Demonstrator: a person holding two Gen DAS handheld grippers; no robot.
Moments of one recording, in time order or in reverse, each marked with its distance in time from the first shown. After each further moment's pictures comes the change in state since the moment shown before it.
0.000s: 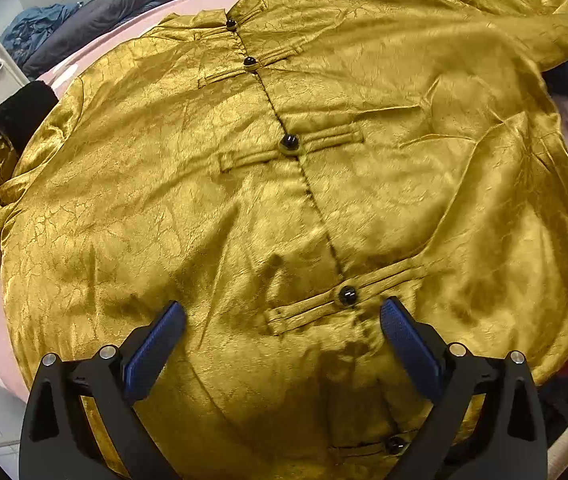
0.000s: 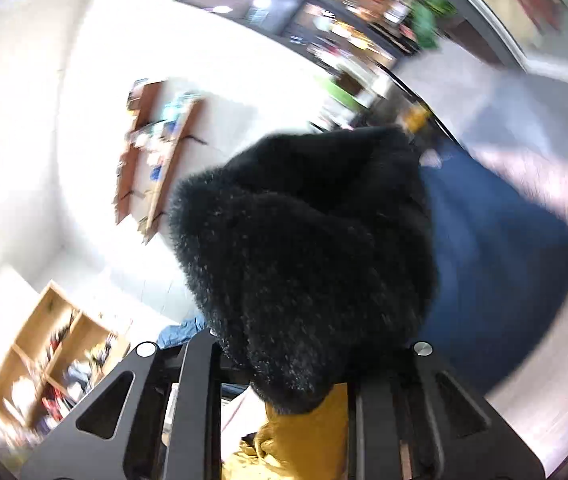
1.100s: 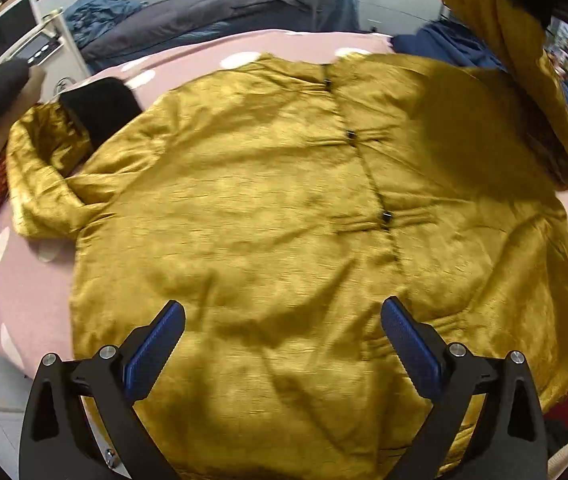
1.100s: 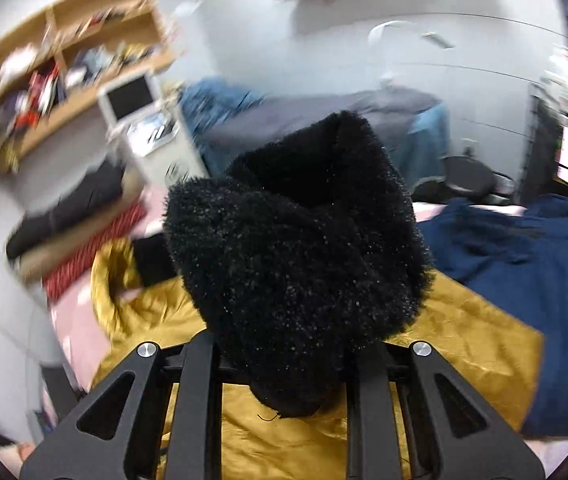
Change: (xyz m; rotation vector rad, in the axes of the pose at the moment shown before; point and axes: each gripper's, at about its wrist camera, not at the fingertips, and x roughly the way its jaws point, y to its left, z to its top) left arm -0.044 0.066 0.012 -0.181 -0.125 0.110; right arm 0.174 0.204 -0.357 -0.884 0.639 0.057
